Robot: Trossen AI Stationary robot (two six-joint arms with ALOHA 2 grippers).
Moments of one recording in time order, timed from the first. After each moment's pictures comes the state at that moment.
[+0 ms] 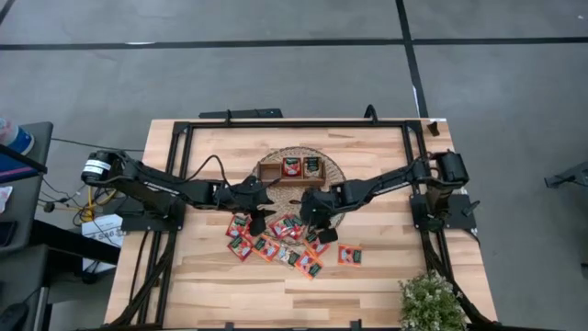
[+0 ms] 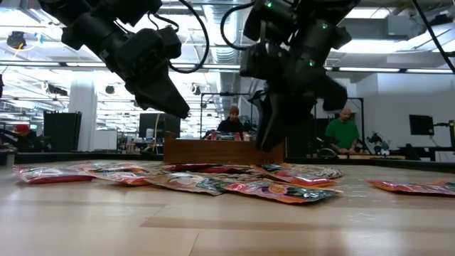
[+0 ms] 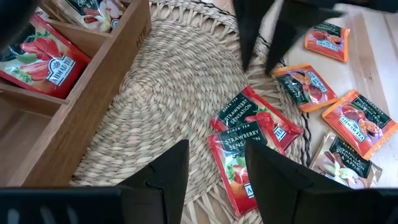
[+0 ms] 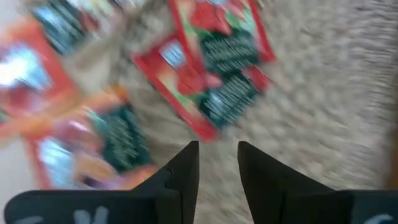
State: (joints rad) left arm -0.08 1.39 0.62 0.13 -0.17 -0.29; right arm 0.09 1.83 1.12 -0.38 -0.02 -0.29
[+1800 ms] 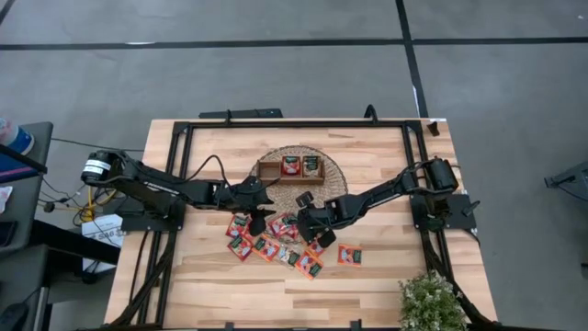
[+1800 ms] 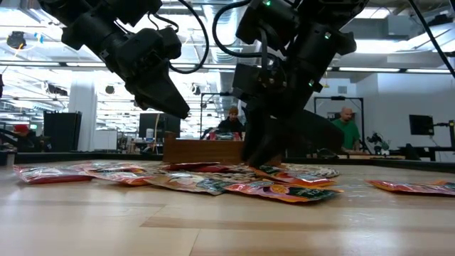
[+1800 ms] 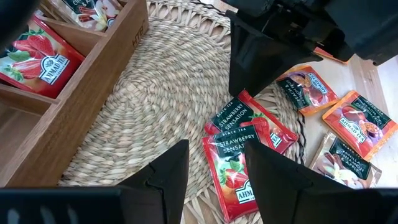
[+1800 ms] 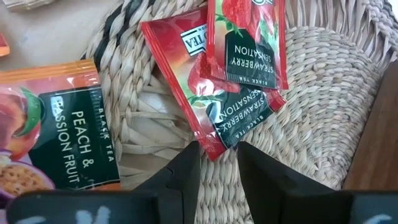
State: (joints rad) left arm -0.08 1.39 0.62 0.13 -0.17 -0.30; right arm 0.19 1.94 1.15 -0.28 0.25 -0.56
